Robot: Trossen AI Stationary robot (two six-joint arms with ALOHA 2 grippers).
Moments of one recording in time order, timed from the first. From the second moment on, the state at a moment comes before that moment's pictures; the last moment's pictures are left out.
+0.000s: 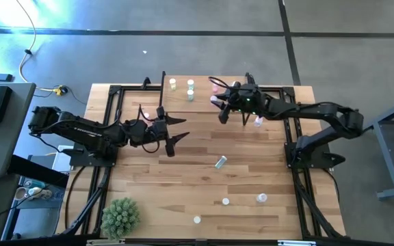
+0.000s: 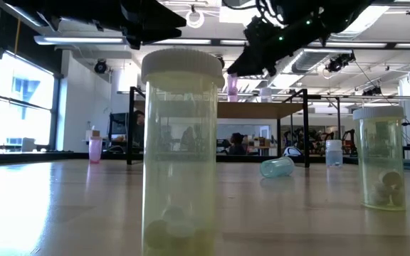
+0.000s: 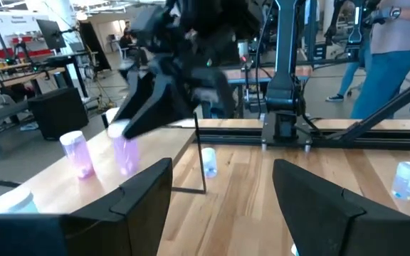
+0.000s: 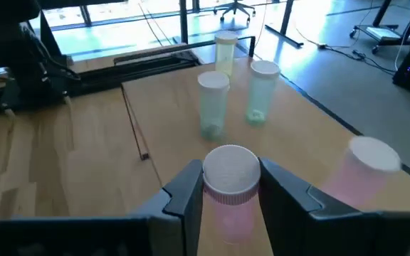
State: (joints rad) left arm 0.07 1.21 0.56 0.60 -0.35 0.11; right arm -0.38 1.40 0.90 0.16 0.05 0.00
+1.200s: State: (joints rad) left arm 0.09 1.21 0.56 0.57 -0.35 0.11; right arm -0.44 1.49 0.99 0.04 0.11 0.00
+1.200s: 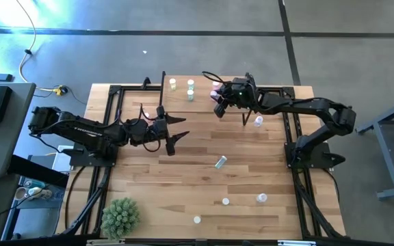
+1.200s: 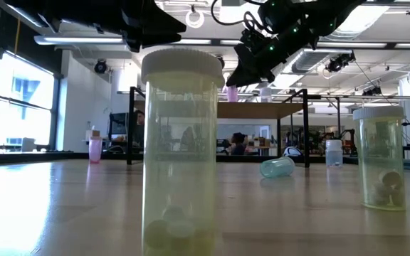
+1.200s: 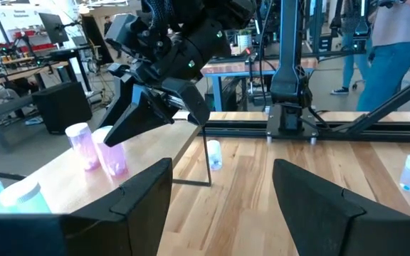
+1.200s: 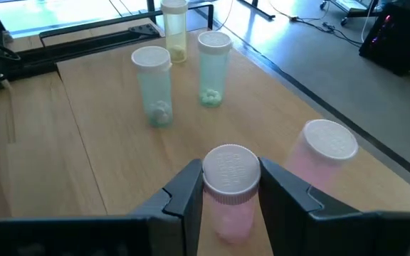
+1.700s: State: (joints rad) left arm 0.09 1.21 0.56 0.57 -0.35 0.11; right arm -0.44 1.49 0.99 0.03 0.12 0.02
